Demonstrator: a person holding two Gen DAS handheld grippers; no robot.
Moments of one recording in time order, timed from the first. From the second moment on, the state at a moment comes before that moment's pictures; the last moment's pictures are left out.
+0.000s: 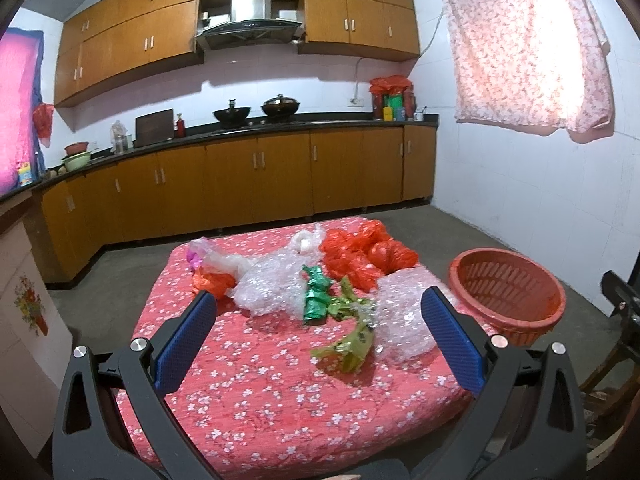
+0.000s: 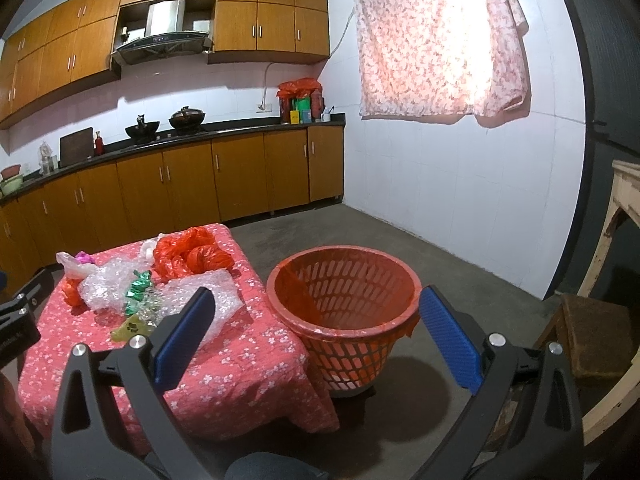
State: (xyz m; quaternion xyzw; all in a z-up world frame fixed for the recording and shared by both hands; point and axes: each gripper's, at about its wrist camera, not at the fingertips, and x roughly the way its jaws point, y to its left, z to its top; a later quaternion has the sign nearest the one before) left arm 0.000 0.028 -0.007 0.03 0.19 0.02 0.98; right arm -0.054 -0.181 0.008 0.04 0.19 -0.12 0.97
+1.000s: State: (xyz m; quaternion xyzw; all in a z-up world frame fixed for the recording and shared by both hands) left arm 0.060 0.115 -0.046 0.00 0.25 0.09 0.96; right arm 0.165 -0.118 -0.085 0.05 0.33 0.02 0.94
